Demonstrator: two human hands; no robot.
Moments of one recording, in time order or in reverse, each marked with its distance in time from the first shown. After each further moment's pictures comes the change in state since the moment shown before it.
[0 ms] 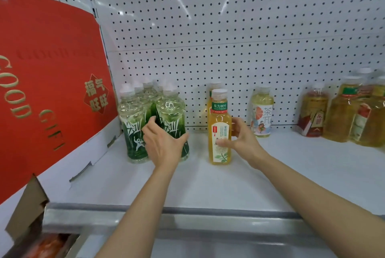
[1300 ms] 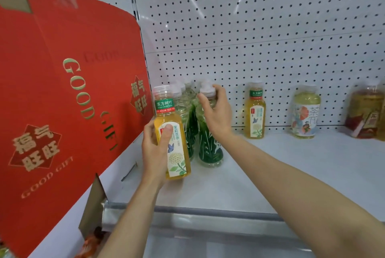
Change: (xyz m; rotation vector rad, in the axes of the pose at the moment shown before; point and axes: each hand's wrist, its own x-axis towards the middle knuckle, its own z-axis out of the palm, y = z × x) left_hand 0.038 -0.086 -0.106 -0.999 -0.214 -0.003; right_hand 0.075 -0.077 0.184 -0.128 0.391 -0.377
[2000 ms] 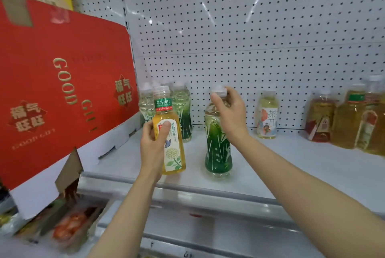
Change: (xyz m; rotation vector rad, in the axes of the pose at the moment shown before) left_hand -0.087 0.014 0.092 0.018 0.110 -0.024; right_hand -0.022 -0.017 -0.178 0.290 -0.117 0.065
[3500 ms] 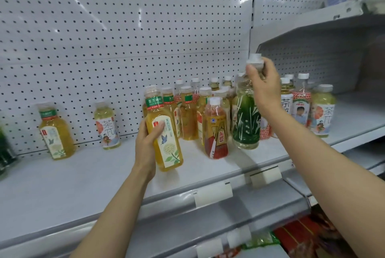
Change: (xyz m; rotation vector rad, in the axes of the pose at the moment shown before) left_hand -0.175 -0.026 0.382 -0.301 -0.596 -0.202; right_hand -0.005 -0.093 -0.519 -0.558 0.519 -0.100
